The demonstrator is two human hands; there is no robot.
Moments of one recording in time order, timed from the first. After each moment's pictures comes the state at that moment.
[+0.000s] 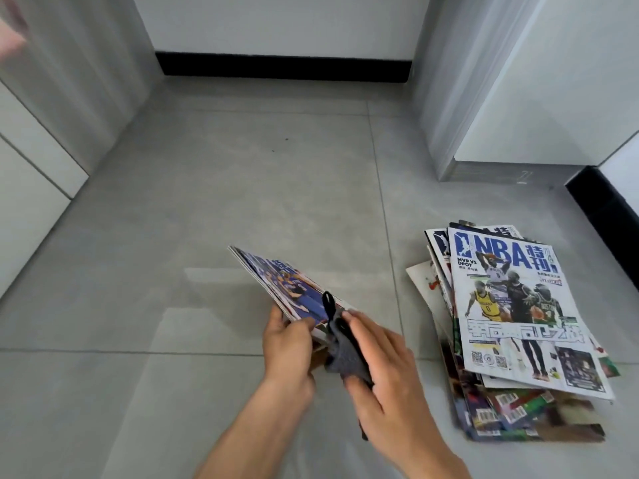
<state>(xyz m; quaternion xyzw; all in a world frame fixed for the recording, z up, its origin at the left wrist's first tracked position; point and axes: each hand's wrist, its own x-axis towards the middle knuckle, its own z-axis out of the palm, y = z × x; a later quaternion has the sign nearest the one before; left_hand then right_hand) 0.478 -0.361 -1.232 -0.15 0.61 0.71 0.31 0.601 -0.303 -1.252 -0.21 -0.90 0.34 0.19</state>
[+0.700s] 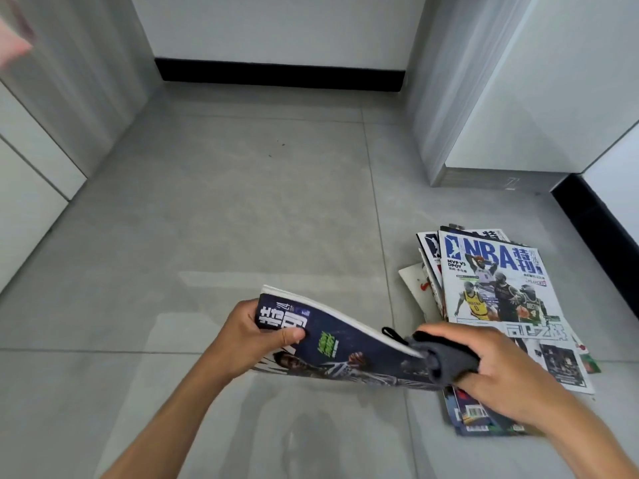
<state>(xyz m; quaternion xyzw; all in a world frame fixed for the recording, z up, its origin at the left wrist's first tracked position) 0.417 -0.423 -1.241 0.24 0.71 0.56 0.37 0.666 -0.201 -1.183 -0.24 -0.88 0.40 -0.02</state>
